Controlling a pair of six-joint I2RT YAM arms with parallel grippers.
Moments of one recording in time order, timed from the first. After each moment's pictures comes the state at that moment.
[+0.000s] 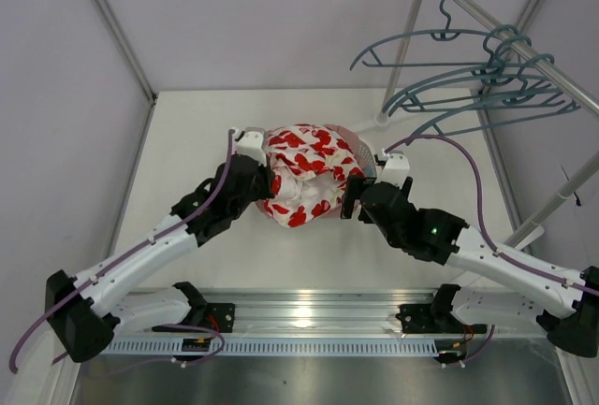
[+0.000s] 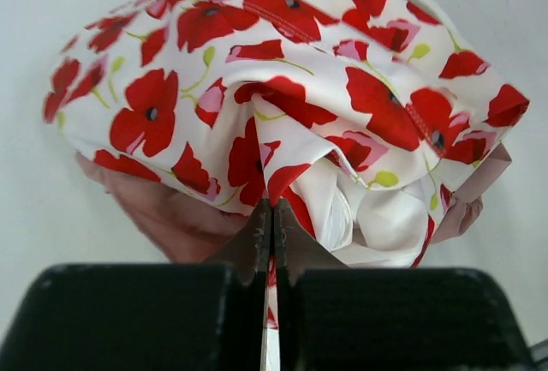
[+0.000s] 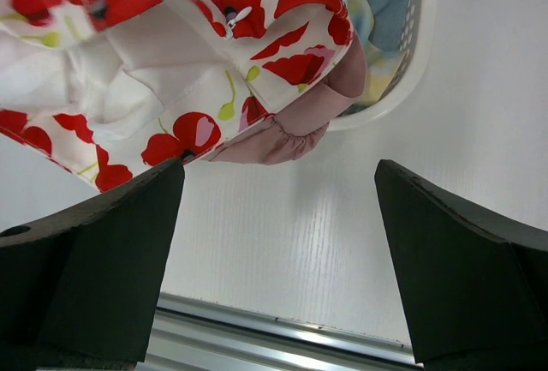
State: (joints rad) left arm -0.76 1.09 0.91 -0.29 -0.35 -0.37; right arm 1.02 1.01 0.93 -0.55 0.66 0.71
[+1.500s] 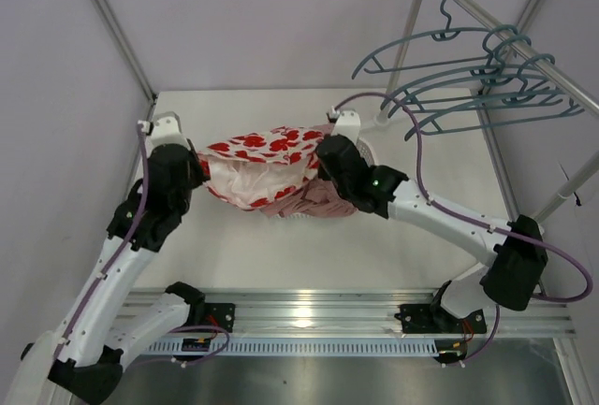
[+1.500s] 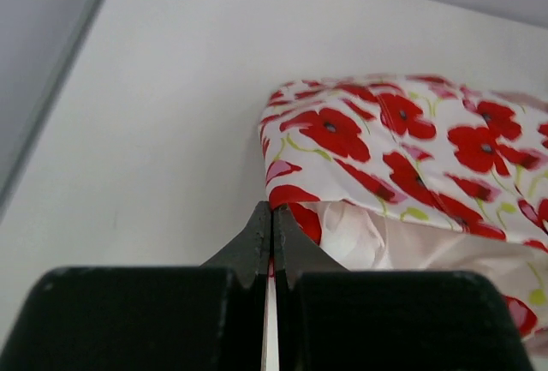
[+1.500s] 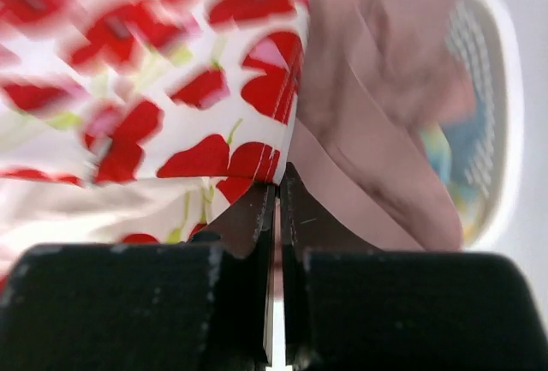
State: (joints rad) left arm -0.48 0.81 1.01 -0.61 -0.54 -0.36; right arm 0.92 1.44 1.18 -0.32 0.61 0.55
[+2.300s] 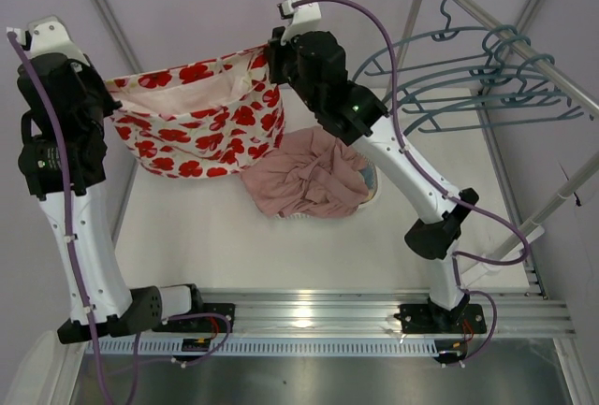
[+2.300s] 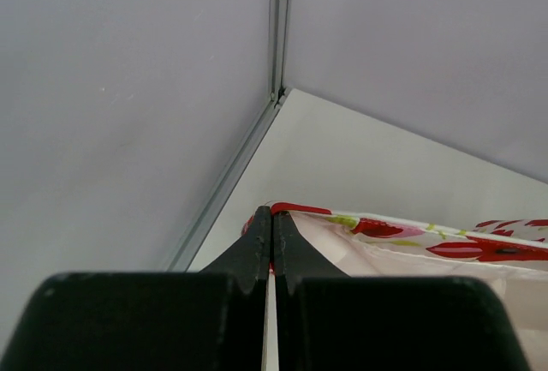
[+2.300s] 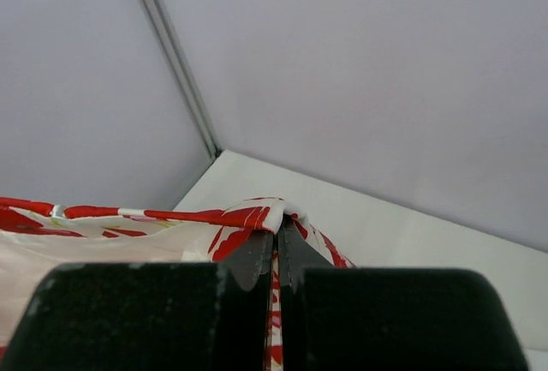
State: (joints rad) left arm 0.13 1.27 2.03 -0.95 -0.29 -0.10; right arm 0.86 2.01 2.48 -0.42 0.36 0.15
